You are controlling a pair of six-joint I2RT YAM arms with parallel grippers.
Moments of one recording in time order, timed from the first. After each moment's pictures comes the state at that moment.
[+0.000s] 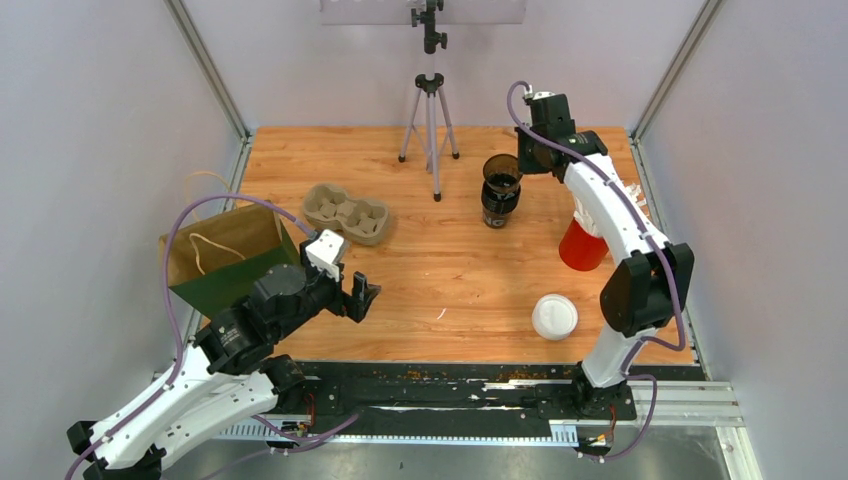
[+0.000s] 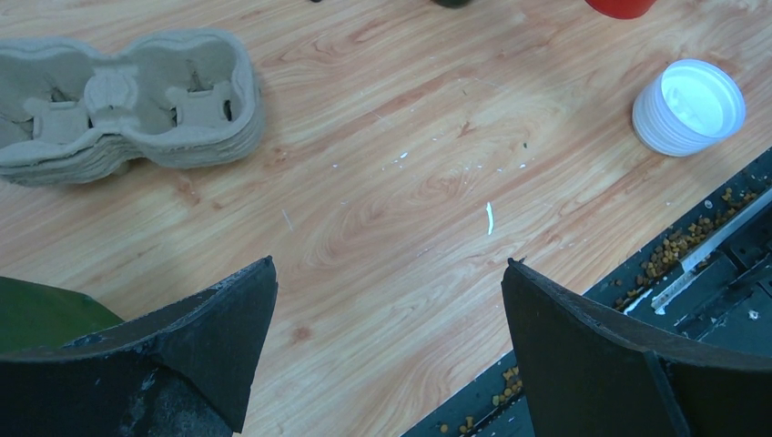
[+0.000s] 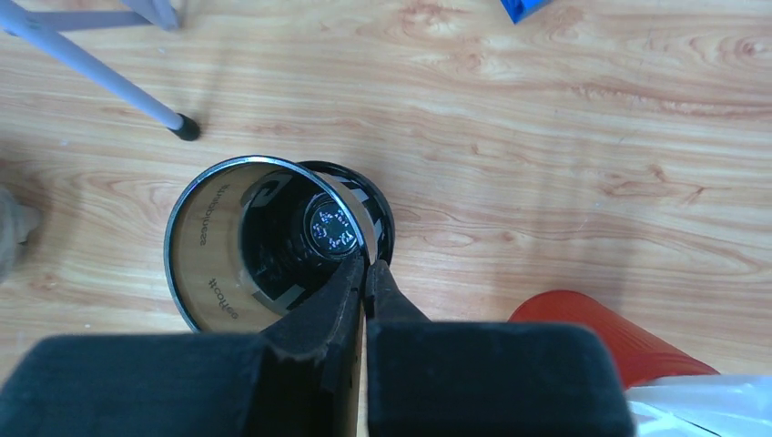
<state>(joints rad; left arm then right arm) -0.86 0.53 0.72 -0.56 -0.19 -0.20 0.28 1.77 1.72 -0.73 0.12 0.15</state>
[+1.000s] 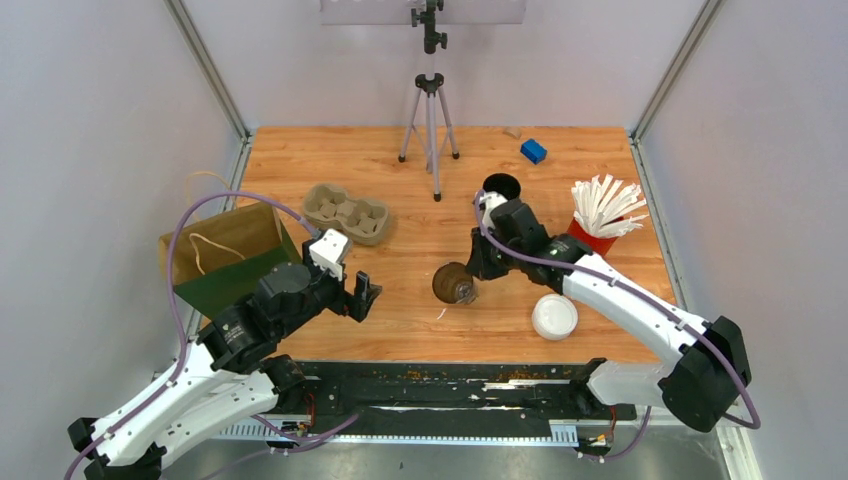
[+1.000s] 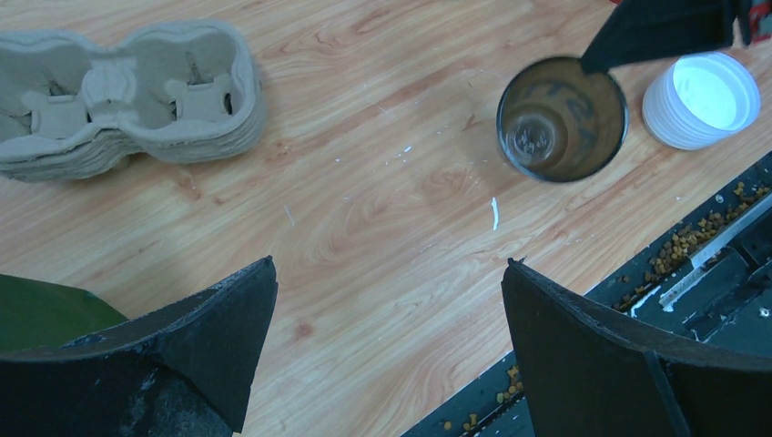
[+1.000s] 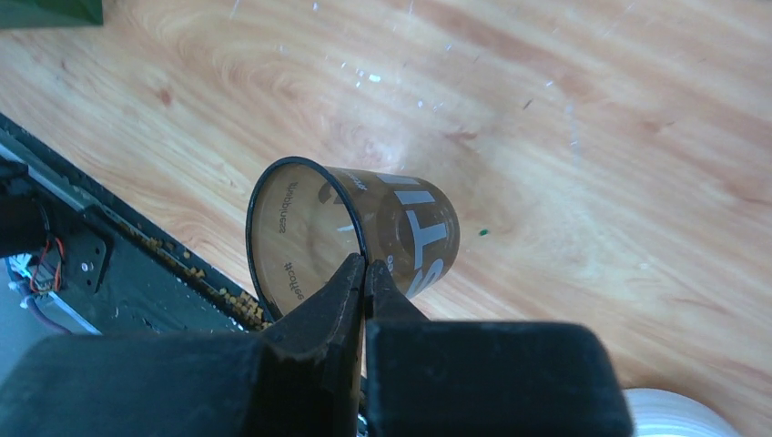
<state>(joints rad) -0.86 0.55 0.72 -0.56 -0.19 -0.20 0.67 1.24 1.02 -0.55 -0.10 0.37</state>
